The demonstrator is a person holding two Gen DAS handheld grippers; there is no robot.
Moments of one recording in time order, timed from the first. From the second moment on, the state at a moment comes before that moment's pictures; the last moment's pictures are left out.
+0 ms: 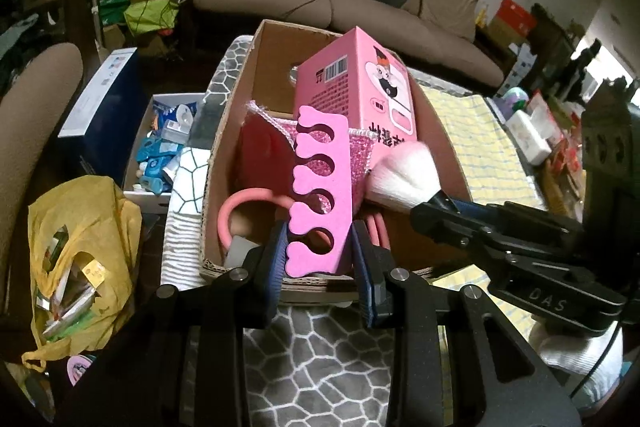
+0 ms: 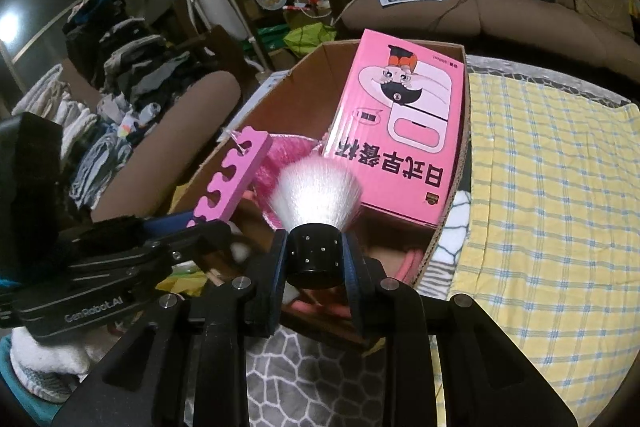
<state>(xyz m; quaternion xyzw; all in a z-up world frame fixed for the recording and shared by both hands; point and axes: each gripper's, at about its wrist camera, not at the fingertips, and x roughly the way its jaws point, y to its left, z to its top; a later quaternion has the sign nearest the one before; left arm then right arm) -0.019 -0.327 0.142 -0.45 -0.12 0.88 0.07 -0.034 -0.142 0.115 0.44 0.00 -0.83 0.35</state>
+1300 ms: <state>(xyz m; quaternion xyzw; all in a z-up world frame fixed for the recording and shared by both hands) 0.003 -0.336 0.163 -0.43 -0.14 0.89 0.05 -0.020 -0.146 0.131 0.41 0.02 -0.86 0.31</state>
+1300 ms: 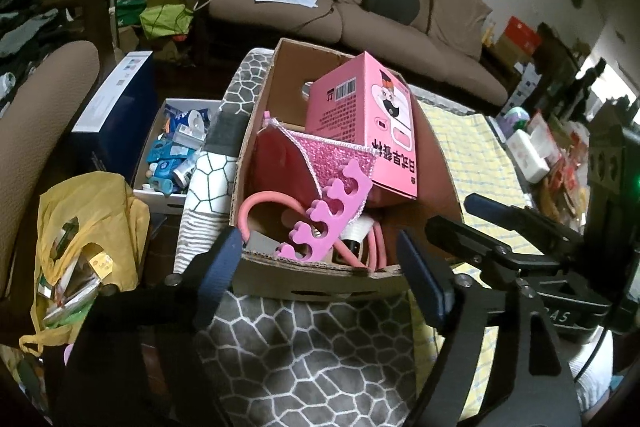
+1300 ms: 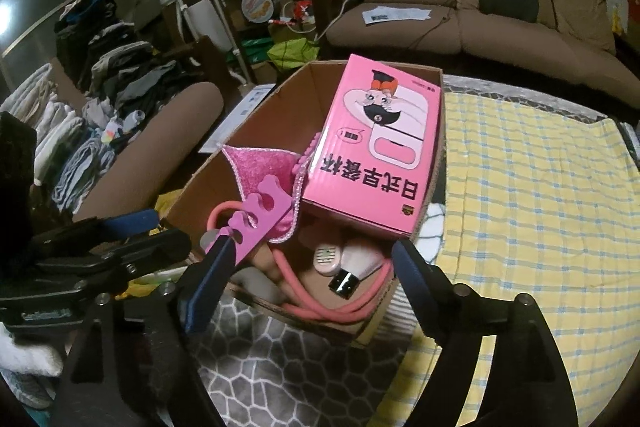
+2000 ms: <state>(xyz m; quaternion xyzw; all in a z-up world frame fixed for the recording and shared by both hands) 0.033 -0.284 0.174 -0.41 -0.11 0.90 0.07 0.003 -0.086 0.137 0.39 0.01 -0.88 0.27</state>
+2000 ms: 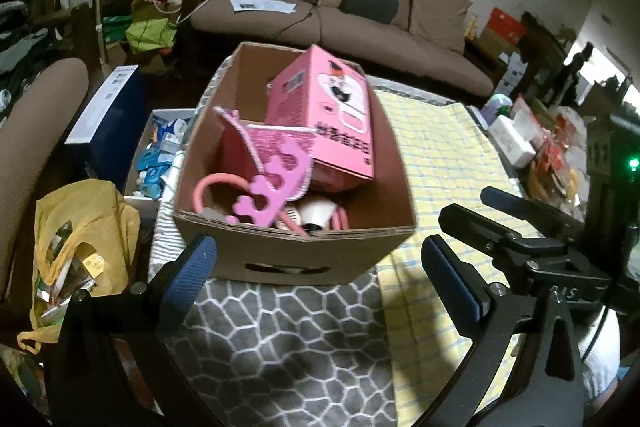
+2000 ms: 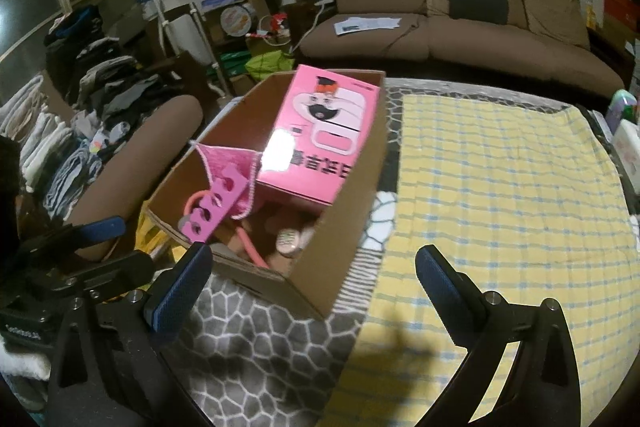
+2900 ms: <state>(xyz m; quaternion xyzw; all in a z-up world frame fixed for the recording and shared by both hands) 0.034 -0.125 0.124 -0.44 -0.08 0.88 0.12 0.000 0.086 0.097 0.41 -0.01 -0.89 0.17</state>
